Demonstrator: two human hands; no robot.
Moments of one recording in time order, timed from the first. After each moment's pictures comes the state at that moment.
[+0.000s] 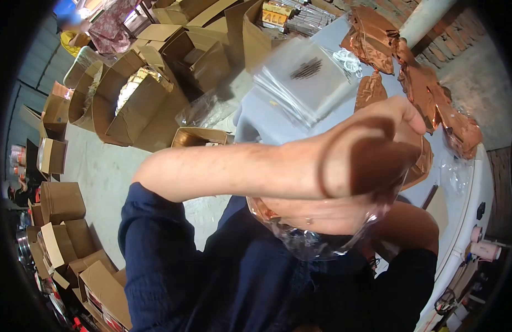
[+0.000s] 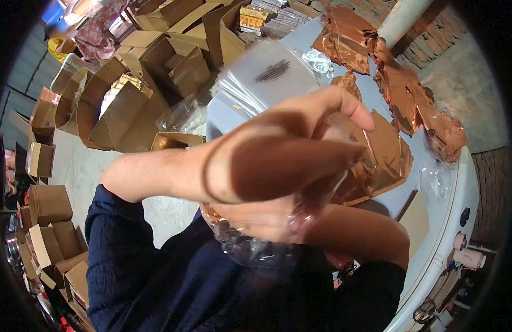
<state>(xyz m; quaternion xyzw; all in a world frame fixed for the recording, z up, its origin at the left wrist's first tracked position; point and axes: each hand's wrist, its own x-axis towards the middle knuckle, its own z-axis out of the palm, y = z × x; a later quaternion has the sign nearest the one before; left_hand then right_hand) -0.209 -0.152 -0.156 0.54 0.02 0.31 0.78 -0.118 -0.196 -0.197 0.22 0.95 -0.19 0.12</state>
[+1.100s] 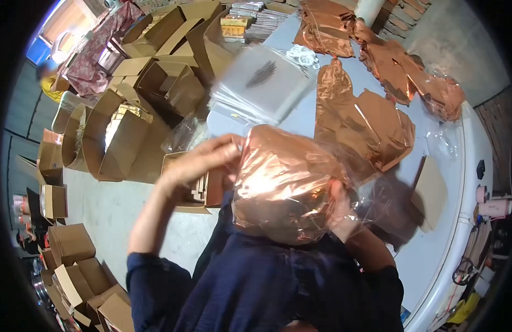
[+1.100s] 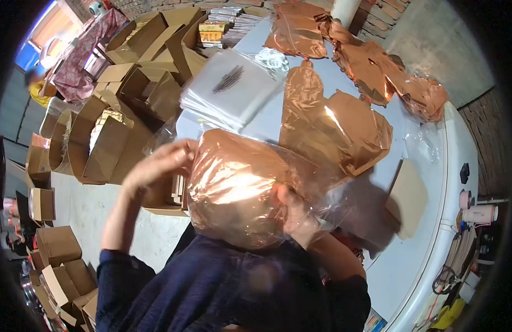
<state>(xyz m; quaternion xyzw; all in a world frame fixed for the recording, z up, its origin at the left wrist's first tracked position) -0.306 -0.158 -0.234 0.58 0.39 0.20 0.69 -0.017 -0.262 -0.291 0.28 0.18 -0.79 -0.51</state>
